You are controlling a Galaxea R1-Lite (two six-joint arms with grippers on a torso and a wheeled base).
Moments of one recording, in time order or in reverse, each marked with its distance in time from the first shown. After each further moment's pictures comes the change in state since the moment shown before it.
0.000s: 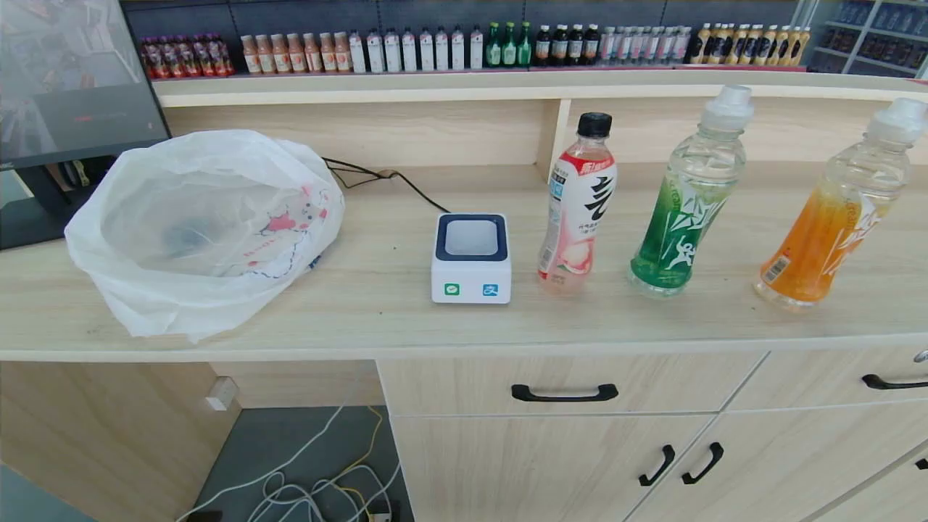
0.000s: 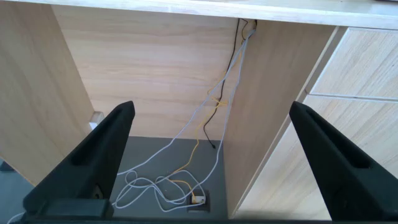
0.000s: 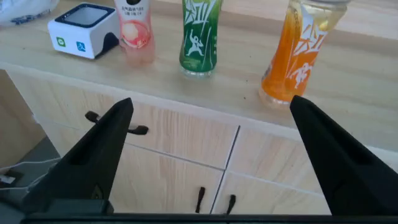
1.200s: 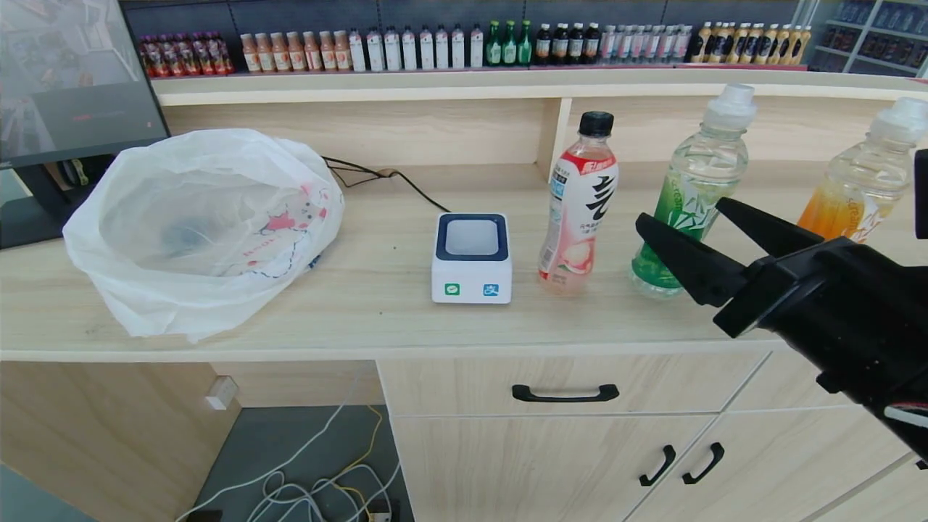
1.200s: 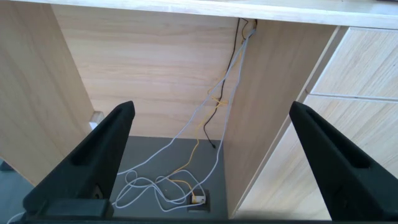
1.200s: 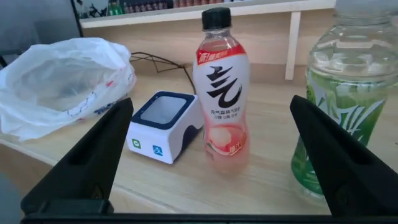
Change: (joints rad) left arm 0.000 0.000 0.000 0.000 0.000 0.000; right arm 0.546 0.777 -0.183 -0.771 -0.353 0.125
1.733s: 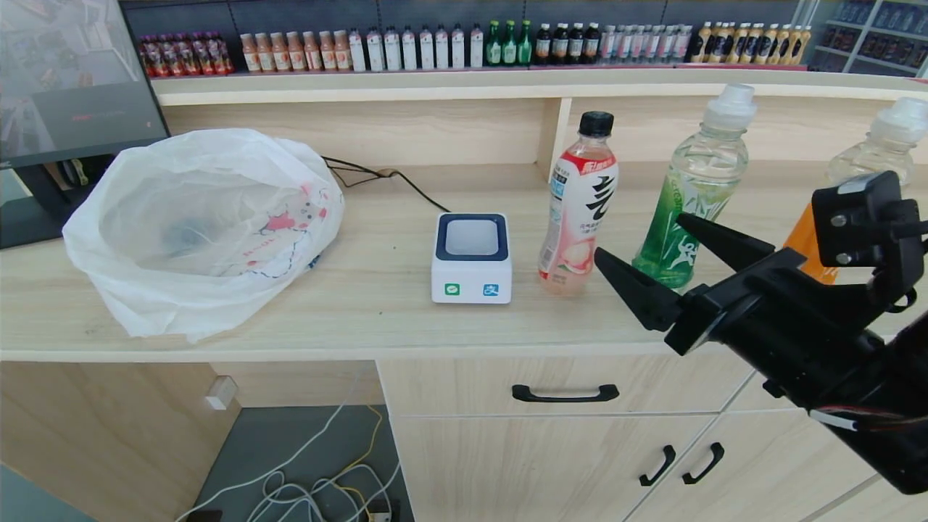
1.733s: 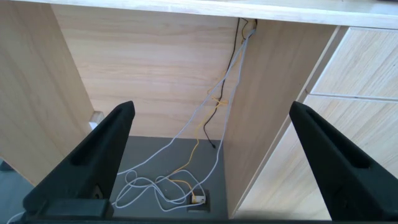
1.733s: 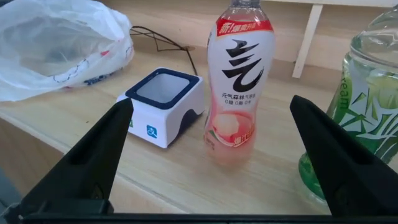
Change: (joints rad) left arm 0.000 0.000 0.000 0.000 0.000 0.000; right arm -0.010 0.103 0.009 -0.063 0.048 -0.128
